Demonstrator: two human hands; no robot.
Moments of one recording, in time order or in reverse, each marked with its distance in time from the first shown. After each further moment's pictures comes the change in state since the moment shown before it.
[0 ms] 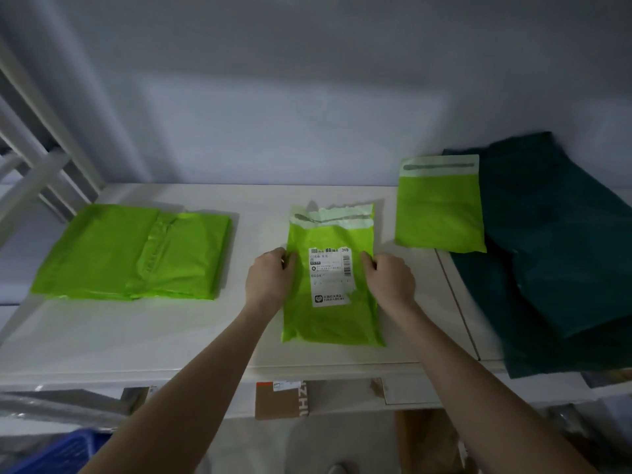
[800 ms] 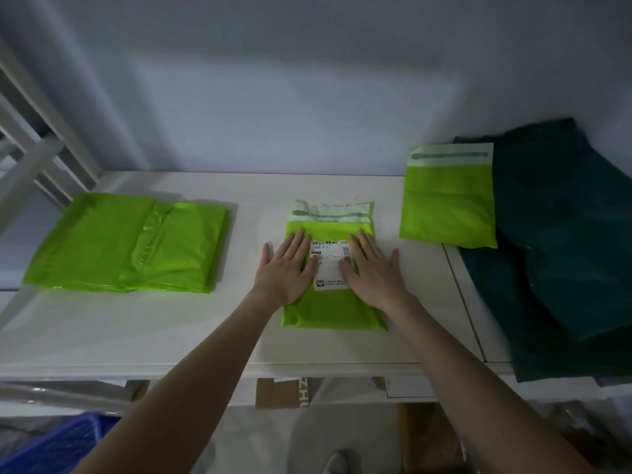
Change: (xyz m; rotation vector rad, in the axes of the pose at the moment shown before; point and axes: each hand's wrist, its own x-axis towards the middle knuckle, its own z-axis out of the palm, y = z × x) left_hand 0.008 -0.001 0.021 0.396 -0.378 0.273; right_hand 0.011 0.001 0.019 -0.188 -0.346 -0.291
